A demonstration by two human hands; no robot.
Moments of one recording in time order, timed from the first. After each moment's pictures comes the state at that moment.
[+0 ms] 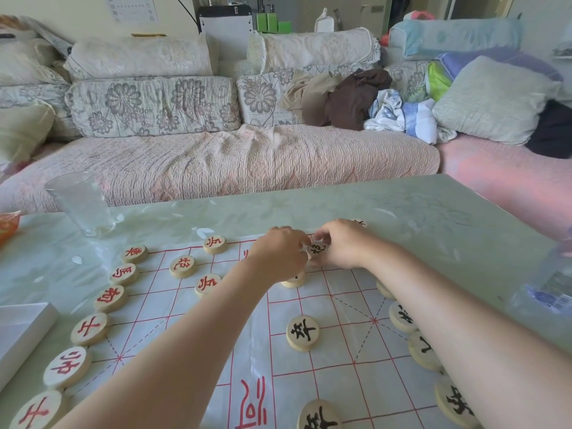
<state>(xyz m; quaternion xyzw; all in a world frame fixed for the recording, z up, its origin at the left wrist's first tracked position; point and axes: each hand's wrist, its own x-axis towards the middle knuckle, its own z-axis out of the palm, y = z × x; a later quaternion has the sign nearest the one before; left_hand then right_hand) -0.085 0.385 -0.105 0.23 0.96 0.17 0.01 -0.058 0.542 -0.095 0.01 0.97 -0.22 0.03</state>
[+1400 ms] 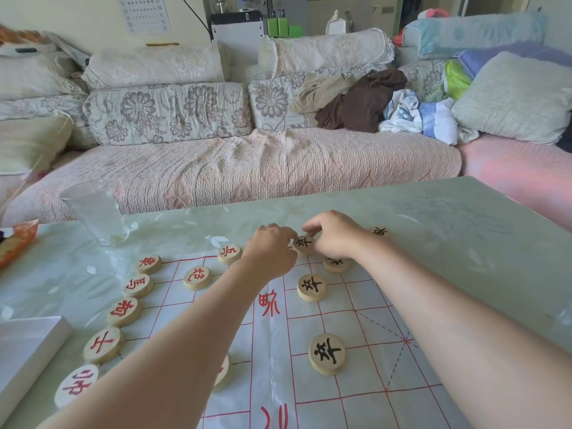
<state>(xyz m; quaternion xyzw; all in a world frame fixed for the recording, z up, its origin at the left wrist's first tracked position) -0.130 0.352 -0.114 0.17 0.97 0.16 -0.02 -0.109 0.509 -0.095 0.01 0.96 -0.26 0.01</state>
